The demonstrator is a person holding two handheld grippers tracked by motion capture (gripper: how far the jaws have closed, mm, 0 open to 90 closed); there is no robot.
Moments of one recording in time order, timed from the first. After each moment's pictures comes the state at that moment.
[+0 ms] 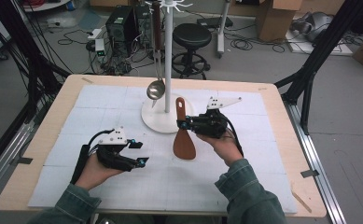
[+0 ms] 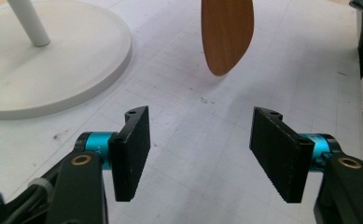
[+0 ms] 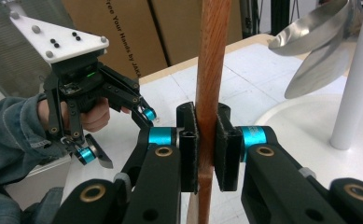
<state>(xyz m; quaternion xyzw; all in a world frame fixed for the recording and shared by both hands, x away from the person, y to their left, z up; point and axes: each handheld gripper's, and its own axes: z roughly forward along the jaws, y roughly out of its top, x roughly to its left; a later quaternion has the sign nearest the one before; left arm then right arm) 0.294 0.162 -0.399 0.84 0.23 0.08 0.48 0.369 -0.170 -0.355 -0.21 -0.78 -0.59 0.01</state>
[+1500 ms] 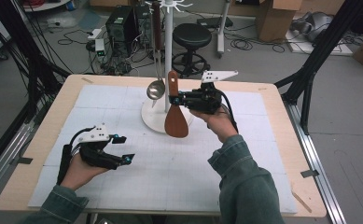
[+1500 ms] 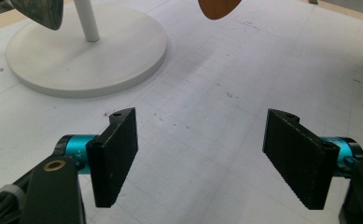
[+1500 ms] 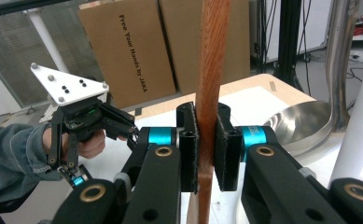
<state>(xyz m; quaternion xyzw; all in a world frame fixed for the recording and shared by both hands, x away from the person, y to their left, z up) 0.291 0.199 -0.390 0.83 0.26 0.10 0.49 0.406 -0.148 -0.301 -0.17 -0.77 -0.62 0.00</state>
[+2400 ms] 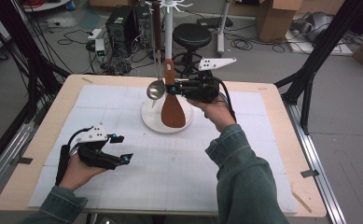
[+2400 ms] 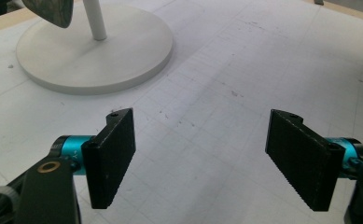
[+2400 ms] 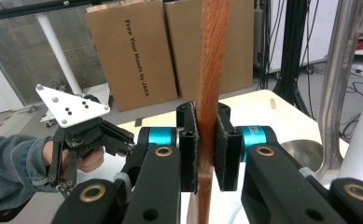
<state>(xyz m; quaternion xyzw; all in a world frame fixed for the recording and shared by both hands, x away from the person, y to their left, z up) 0.290 0.204 -0.391 0.82 0.27 0.10 0.49 0.421 -0.138 -0.273 -0.14 -0.77 -0.63 0.00</state>
